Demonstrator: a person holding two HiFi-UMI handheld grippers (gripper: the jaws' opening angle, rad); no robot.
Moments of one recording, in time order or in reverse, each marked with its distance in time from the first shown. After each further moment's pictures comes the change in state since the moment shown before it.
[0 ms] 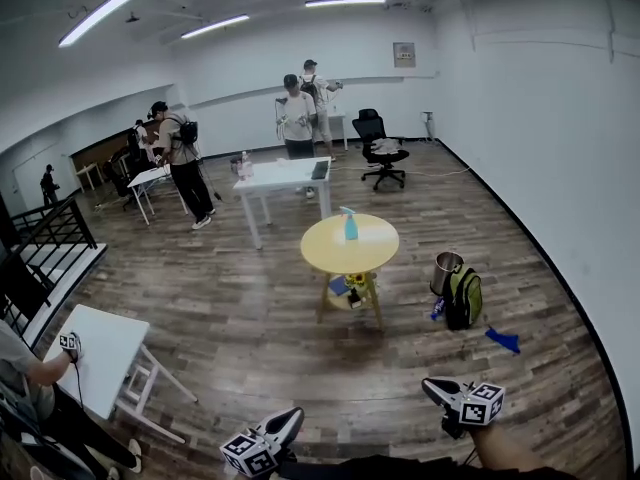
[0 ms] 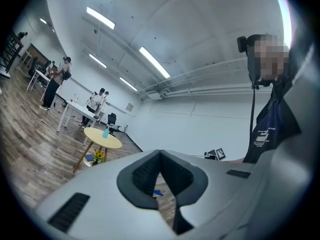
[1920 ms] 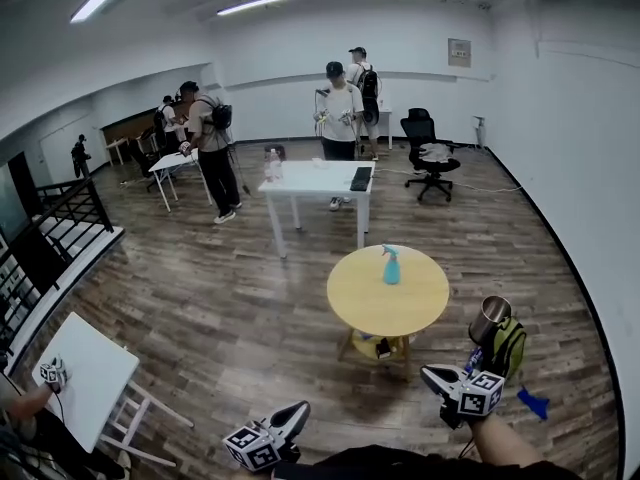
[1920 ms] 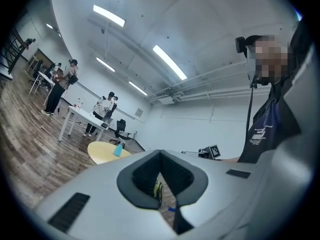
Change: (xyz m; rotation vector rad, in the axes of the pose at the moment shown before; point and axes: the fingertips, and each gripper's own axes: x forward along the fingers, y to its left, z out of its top) left arm 0.317 0.366 0.171 -0.012 -0.061 0.095; right arm 0.421 -0.328 0.203 -0.038 0.044 0.149
